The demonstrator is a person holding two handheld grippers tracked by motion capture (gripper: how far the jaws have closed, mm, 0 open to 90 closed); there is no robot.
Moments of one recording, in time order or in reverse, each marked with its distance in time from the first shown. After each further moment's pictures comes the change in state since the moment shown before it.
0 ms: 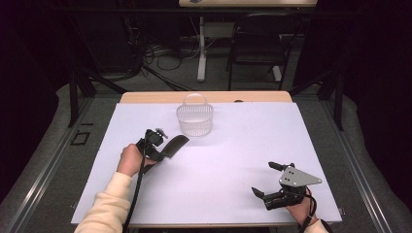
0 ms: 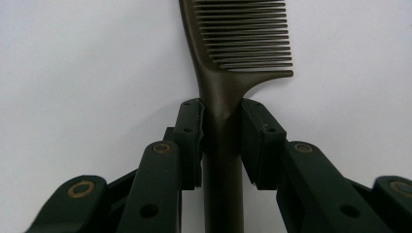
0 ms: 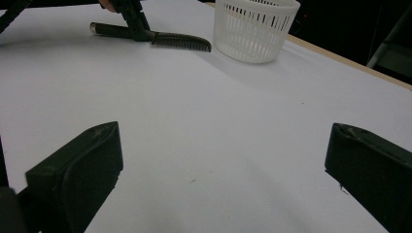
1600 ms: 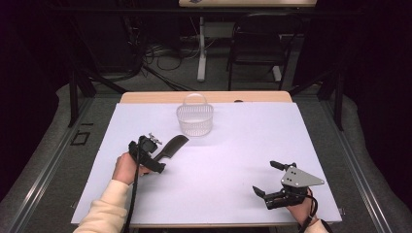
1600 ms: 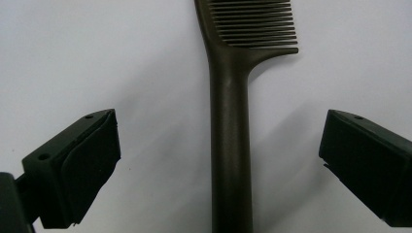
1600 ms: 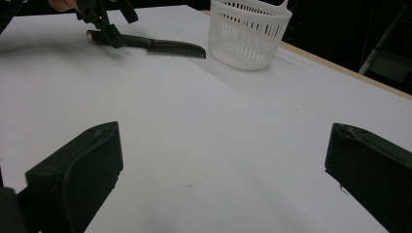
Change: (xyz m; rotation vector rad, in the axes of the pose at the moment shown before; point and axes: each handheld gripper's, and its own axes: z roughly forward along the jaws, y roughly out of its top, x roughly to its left) left arm -0.009 -0.031 -0.004 -0.136 0.101 0.008; right arm 0.000 0.001 -0.003 -0.028 -0.018 -0.003
